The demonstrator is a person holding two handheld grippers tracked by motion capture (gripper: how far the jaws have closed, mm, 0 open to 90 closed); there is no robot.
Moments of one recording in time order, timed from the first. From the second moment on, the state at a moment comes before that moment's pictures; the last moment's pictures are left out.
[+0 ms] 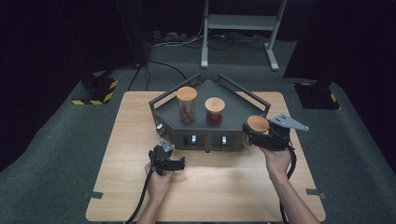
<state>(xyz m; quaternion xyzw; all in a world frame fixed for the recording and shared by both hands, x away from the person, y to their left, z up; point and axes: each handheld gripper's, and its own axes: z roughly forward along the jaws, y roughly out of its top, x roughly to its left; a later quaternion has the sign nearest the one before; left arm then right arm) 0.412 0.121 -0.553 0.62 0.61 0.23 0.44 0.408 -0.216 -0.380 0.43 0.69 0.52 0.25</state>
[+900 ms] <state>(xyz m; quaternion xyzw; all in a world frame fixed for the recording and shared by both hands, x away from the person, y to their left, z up) 0.412 0.121 -0.554 0.62 0.61 0.23 0.44 0.436 -0.209 -0.362 0.43 0.70 0.50 0.27</state>
